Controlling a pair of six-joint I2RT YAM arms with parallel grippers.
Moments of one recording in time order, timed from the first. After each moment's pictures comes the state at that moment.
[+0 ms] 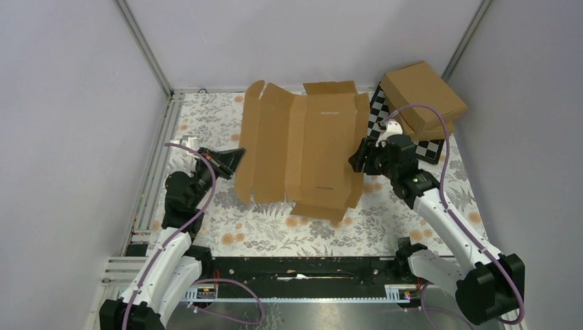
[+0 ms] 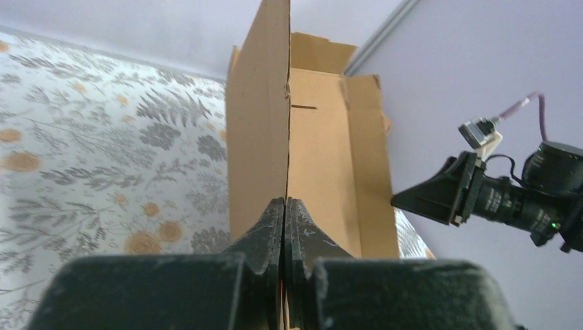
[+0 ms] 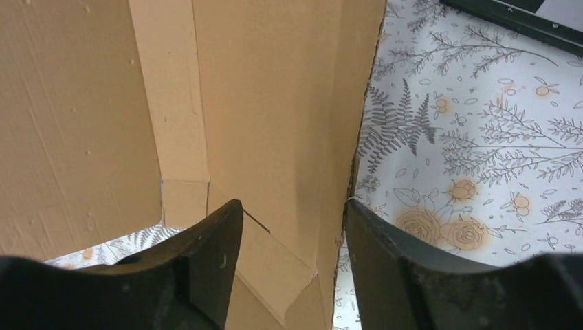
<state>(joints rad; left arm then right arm) -0.14 0.69 0.37 0.48 0.40 -0.71 0.34 1.04 0.79 -0.29 -0.10 0.40</state>
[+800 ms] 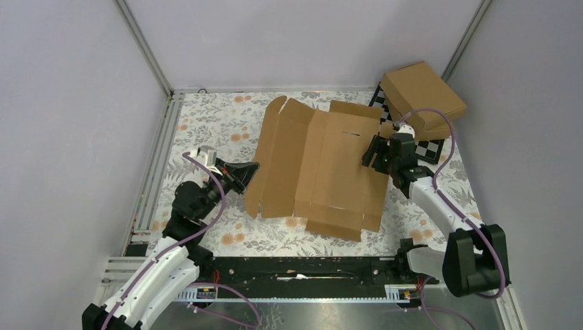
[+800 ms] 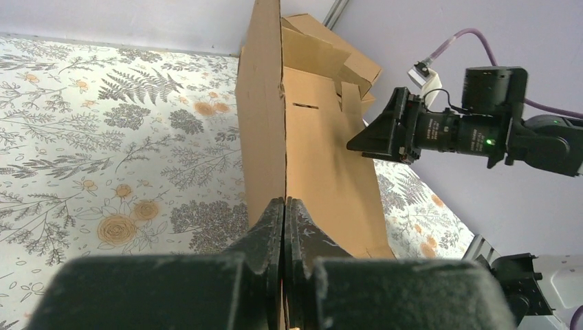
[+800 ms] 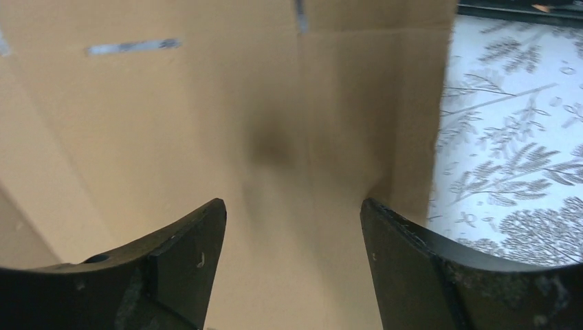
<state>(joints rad) -0.43 0.56 0.35 0.33 0.25 -0.53 0.21 1.19 0.71 -0.16 0.04 0.46</state>
